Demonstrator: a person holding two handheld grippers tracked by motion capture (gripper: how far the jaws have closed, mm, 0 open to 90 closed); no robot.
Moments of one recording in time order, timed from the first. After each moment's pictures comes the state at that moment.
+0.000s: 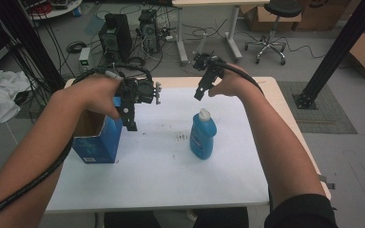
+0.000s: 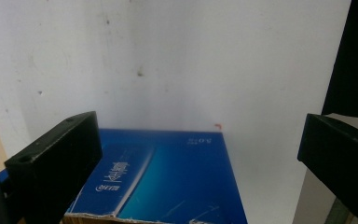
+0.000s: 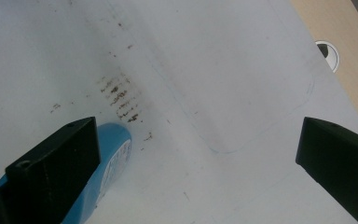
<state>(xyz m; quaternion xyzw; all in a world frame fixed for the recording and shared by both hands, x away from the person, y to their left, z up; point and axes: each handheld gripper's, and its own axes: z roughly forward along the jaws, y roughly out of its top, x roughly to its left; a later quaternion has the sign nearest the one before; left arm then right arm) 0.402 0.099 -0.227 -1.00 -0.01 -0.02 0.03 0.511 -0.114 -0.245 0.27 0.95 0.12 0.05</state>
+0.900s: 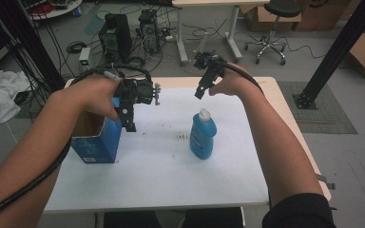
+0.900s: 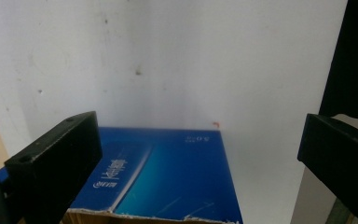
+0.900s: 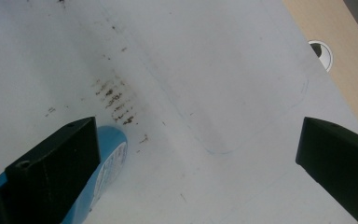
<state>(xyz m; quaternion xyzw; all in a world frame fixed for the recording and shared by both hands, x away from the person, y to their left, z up) 0.398 0.101 -0.223 -1.00 -0.02 -0.03 0.04 0.515 -0.117 -0.245 0.28 0.95 0.12 0.06</state>
